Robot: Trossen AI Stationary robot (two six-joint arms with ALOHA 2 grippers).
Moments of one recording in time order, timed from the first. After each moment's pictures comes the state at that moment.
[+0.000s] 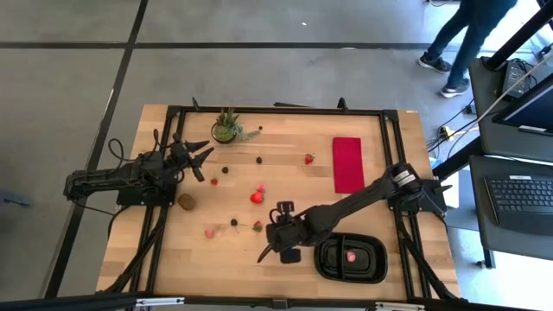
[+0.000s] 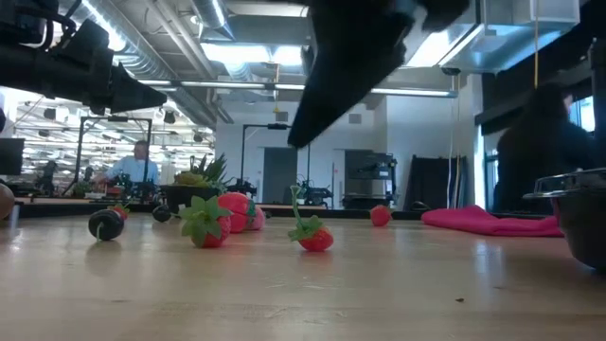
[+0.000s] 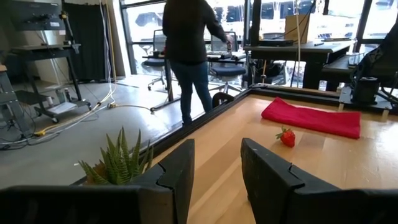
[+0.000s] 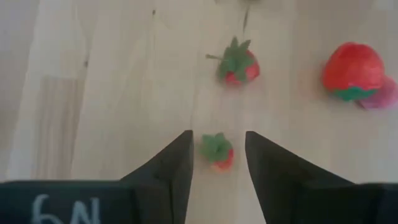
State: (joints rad) left arm 0.13 0.00 0.06 -0.08 -0.51 0.01; right arm 0.41 2.09 1.64 -0.67 0.26 0.23
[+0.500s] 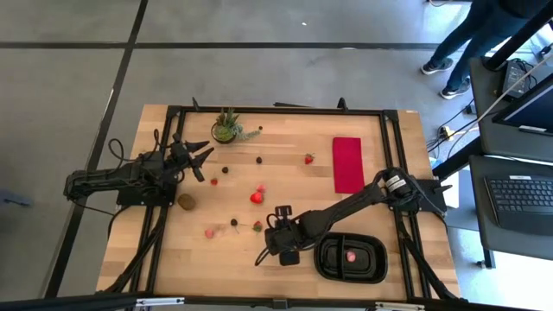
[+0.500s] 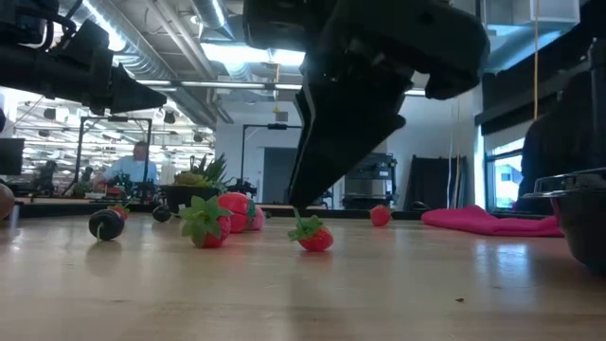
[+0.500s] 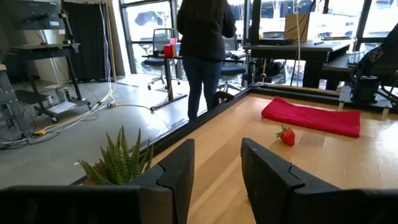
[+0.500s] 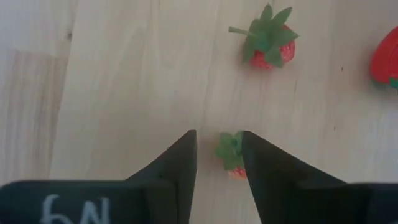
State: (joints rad) left arm 0.13 0.00 0.06 -0.08 -0.51 0.01; right arm 0.41 2.17 1.64 -0.65 0.23 0.21
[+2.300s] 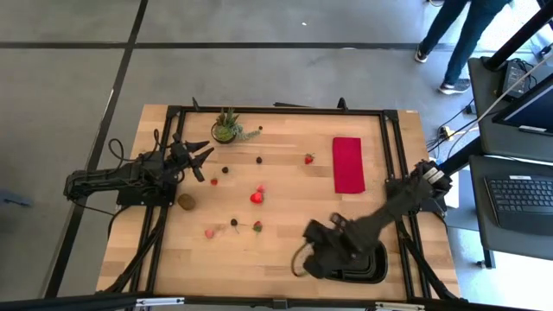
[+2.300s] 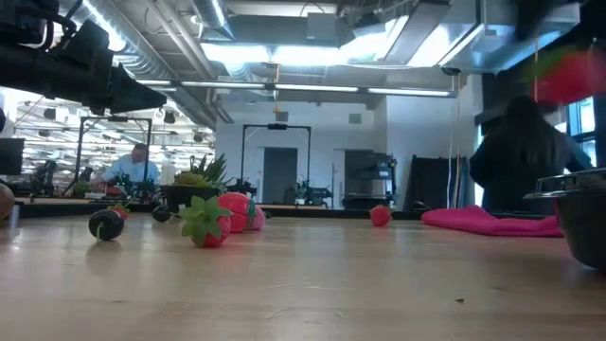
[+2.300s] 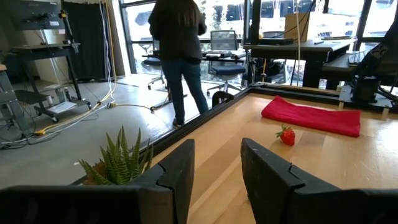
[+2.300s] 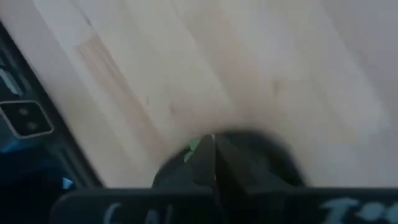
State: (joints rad) left arm 0.13 0.00 0.06 -0.09 -0.51 0.01; right arm 0.66 1.88 1.64 -1.14 0.24 1.26
